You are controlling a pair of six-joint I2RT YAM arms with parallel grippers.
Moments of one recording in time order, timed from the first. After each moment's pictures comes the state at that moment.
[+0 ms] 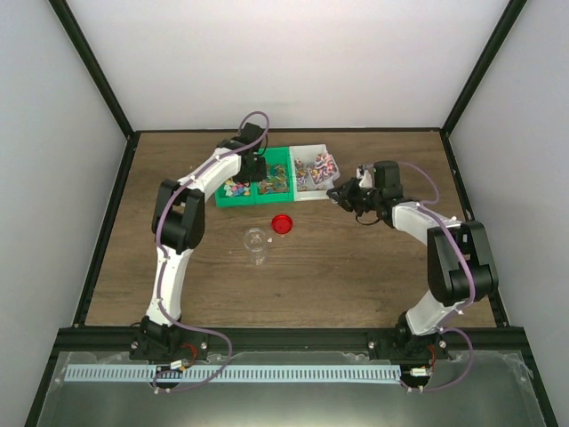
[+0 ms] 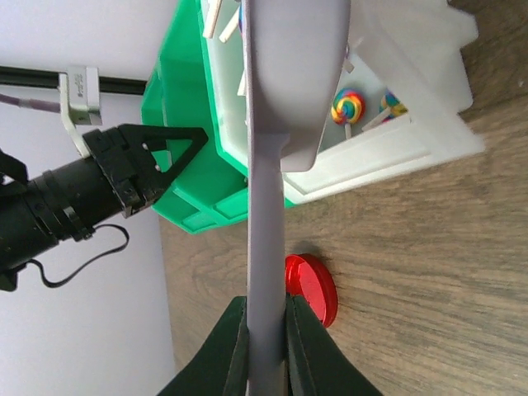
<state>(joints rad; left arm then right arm) -0.39 2.30 1.95 -0.79 -0.07 -0.47 0.17 1.61 0.89 0.08 -0.69 0.90</state>
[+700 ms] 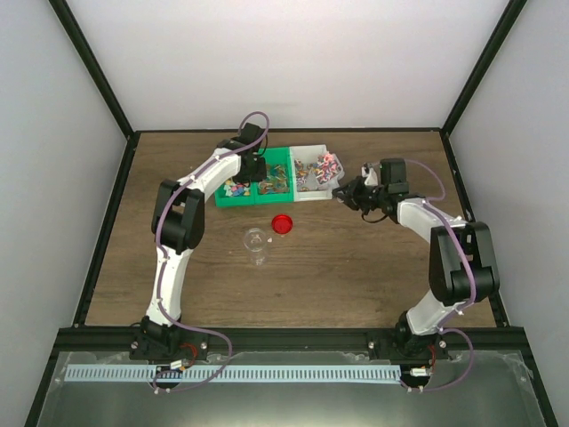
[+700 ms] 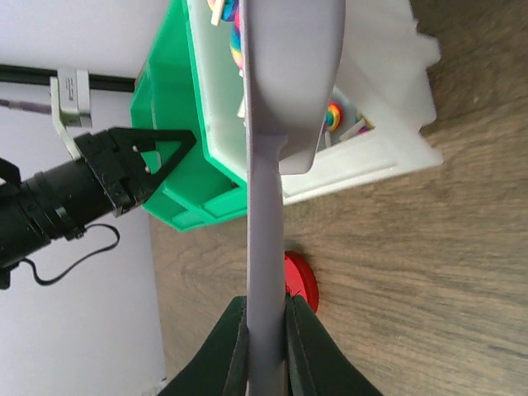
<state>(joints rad) -0.39 2.29 1.94 -0.79 -0.07 -0.46 0.14 1.62 0.93 -0.03 -0.72 0.82</state>
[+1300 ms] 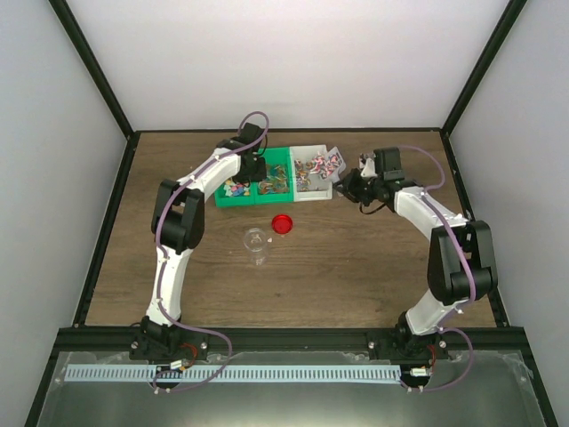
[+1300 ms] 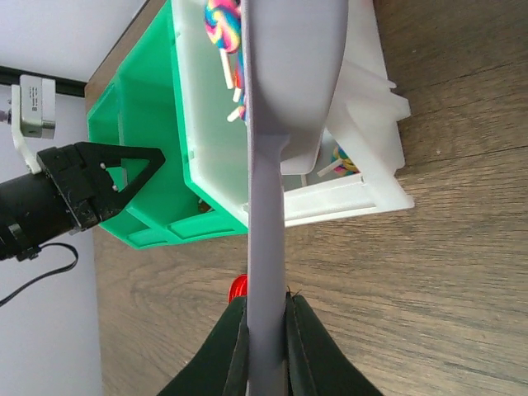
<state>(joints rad) -0.39 2.29 1.94 -0.79 -0.07 -0.46 0.17 1.63 1.08 -0.24 -0.56 0.69</state>
